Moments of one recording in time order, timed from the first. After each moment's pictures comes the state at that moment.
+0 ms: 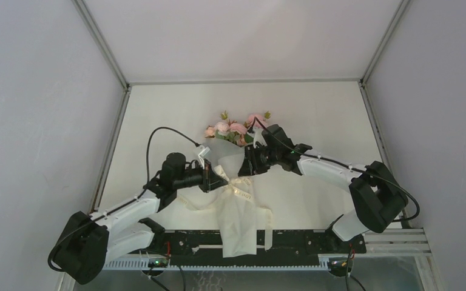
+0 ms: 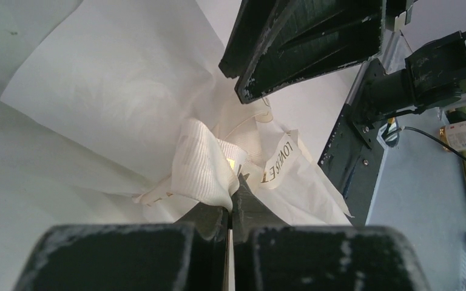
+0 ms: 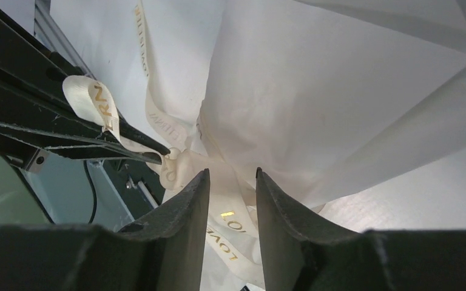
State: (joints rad) left arm -0.53 1.03 0.34 0.26 0.61 -0.40; right arm 0.69 1.50 0.89 -0.16 -0.48 0.49
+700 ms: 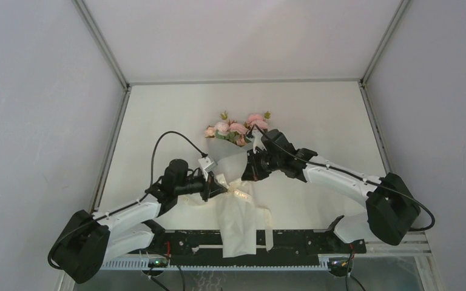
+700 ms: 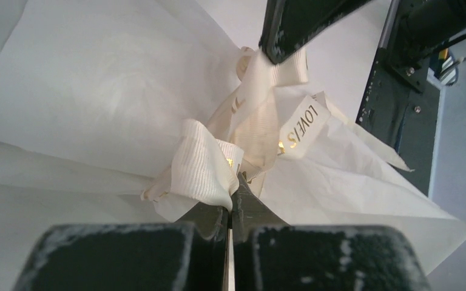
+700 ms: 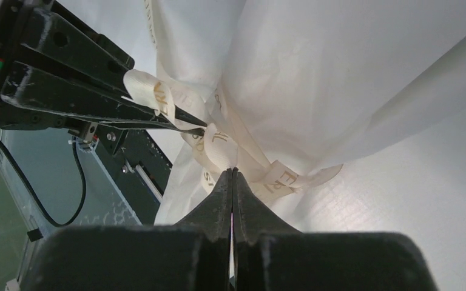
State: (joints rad) left arm -0.58 1.04 0.27 0.31 0.62 -0.13; right arm 0.77 1.39 0.88 -0.27 -0.40 0.46
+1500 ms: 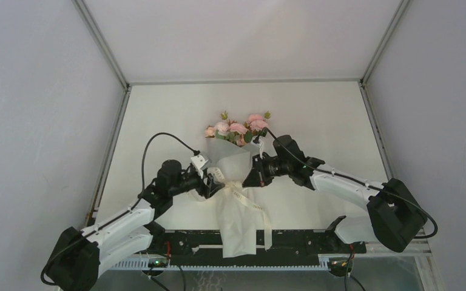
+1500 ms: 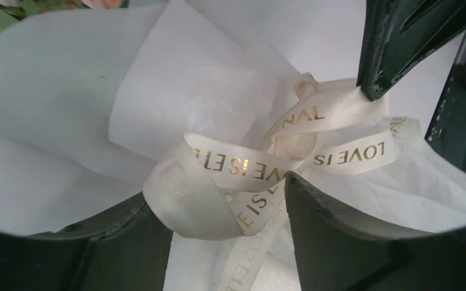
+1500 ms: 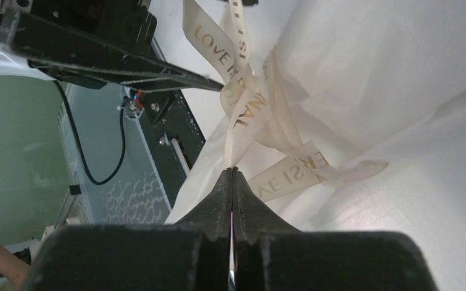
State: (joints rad) left arm -0.57 0.93 0.27 0.25 0.45 0.00; right arm 0.70 1.32 0.69 -0.04 -0.65 0.48
